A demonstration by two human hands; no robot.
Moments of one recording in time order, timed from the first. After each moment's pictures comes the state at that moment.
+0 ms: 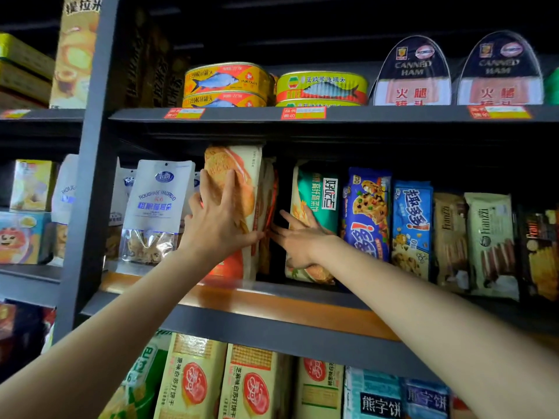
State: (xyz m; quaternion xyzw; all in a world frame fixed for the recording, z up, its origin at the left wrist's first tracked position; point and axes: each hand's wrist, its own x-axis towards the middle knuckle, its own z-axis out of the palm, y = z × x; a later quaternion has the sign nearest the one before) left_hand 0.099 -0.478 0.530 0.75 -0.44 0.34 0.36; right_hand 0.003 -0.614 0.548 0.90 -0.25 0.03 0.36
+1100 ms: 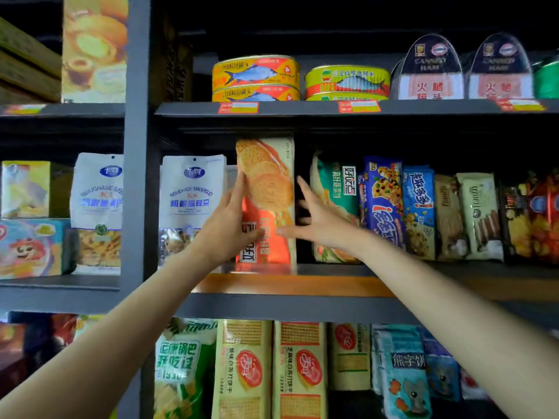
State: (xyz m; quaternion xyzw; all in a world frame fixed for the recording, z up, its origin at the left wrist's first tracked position) left_hand 0.164 -0.431 0.521 0.63 -0.63 0.21 0.41; right_hand 0.009 -0.536 0.534 0.89 -0.21 0.35 -0.22
